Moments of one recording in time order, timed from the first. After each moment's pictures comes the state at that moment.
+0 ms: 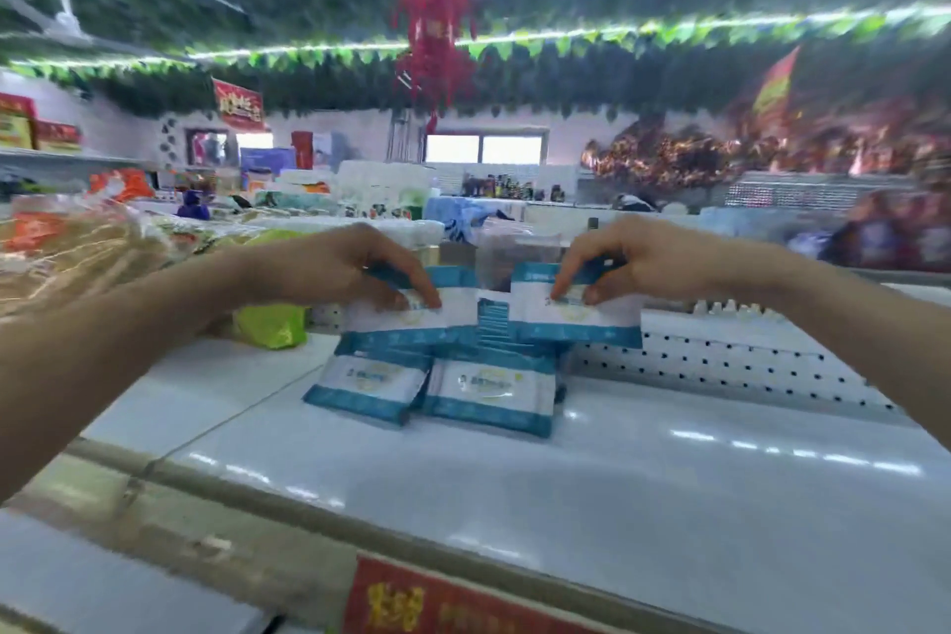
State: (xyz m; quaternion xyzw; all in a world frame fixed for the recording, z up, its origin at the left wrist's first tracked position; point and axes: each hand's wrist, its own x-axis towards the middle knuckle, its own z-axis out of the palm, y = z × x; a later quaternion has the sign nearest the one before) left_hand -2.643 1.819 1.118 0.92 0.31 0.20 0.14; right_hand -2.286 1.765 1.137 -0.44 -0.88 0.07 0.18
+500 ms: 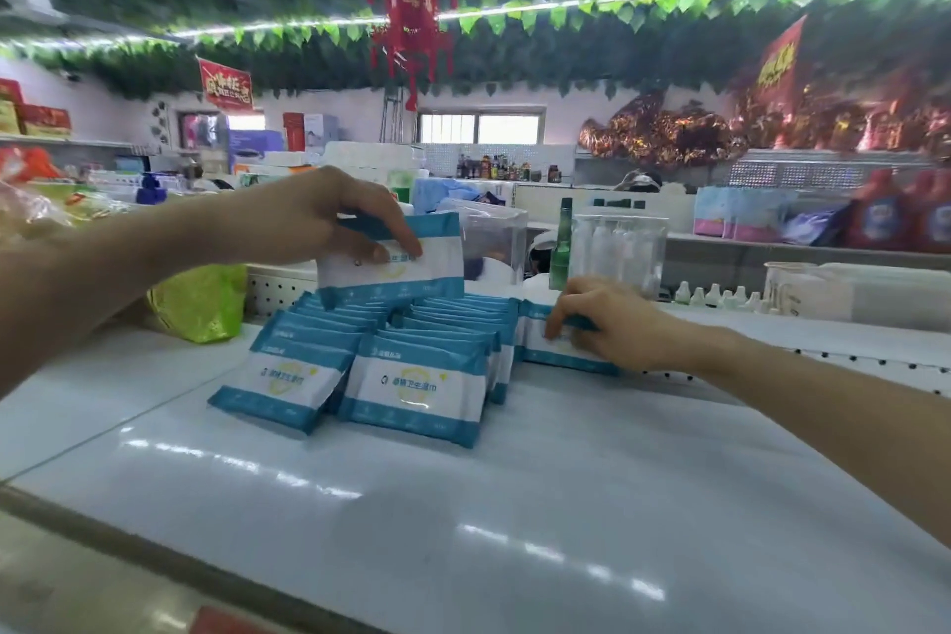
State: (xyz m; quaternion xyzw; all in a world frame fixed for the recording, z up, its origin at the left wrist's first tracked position) left_hand -2.580 1.839 1.138 0.92 0.30 0.24 0.09; right_hand -2.197 1.859 1.032 -0.51 -0.84 -0.09 0.15
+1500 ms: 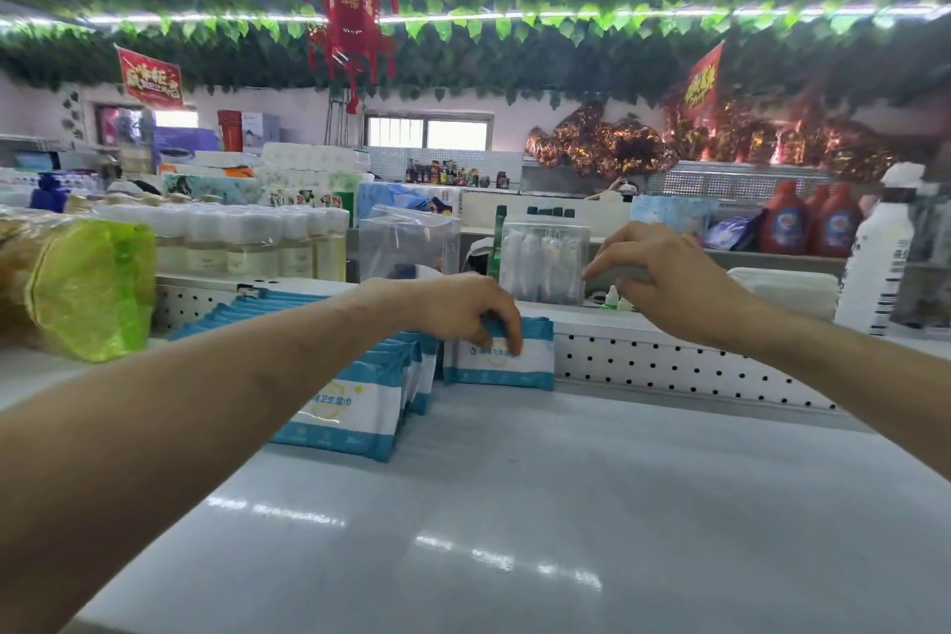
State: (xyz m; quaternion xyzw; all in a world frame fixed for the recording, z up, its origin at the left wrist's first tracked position) left_hand -2.373 1.904 1.071 0.98 0.21 0.06 0.03; right_hand -2.121 1.765 1.090 -0.57 -0.76 -0.17 0.27
